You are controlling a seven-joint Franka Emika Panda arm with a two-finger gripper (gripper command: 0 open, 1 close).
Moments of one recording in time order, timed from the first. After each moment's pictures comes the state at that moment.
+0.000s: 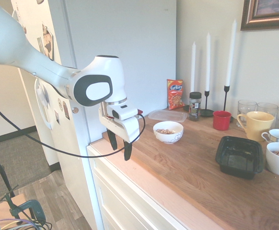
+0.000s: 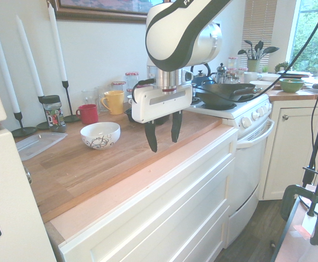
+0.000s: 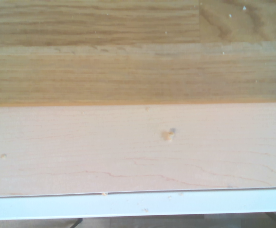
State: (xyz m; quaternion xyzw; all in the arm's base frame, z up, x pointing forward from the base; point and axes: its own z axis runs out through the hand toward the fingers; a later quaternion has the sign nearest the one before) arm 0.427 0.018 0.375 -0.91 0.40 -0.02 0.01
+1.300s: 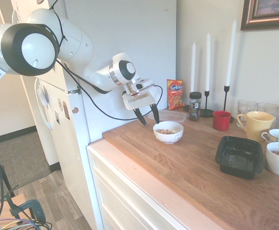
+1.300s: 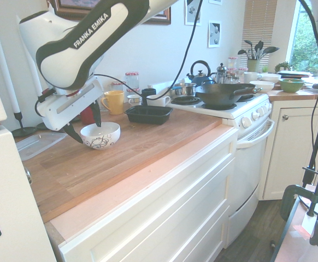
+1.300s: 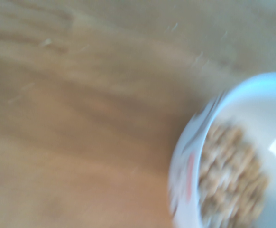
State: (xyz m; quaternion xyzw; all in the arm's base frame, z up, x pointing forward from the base) arm 0.653 0.176 0.370 -0.92 0.29 -0.18 -0.17
